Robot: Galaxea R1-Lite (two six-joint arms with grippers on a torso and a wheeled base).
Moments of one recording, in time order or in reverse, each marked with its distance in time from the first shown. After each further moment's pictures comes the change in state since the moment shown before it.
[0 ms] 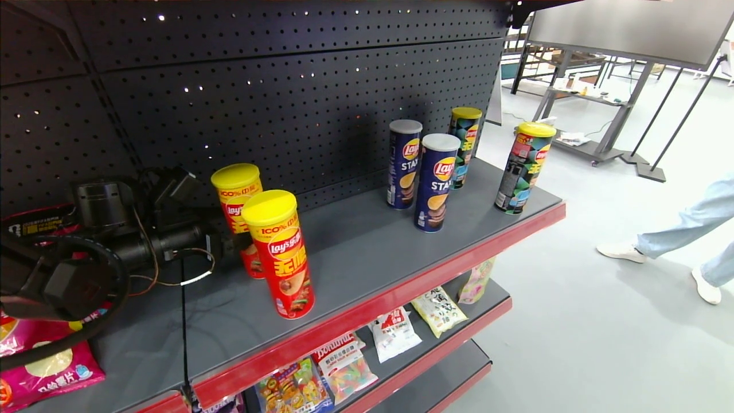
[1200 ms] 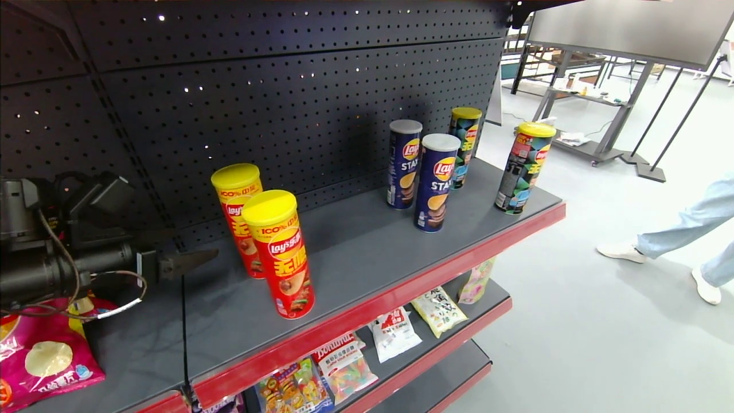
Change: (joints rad) left arm 0.130 -0.345 0.095 0.448 0.026 0.054; right arm 0.000 0.000 0.000 0.000 0.000 0.000
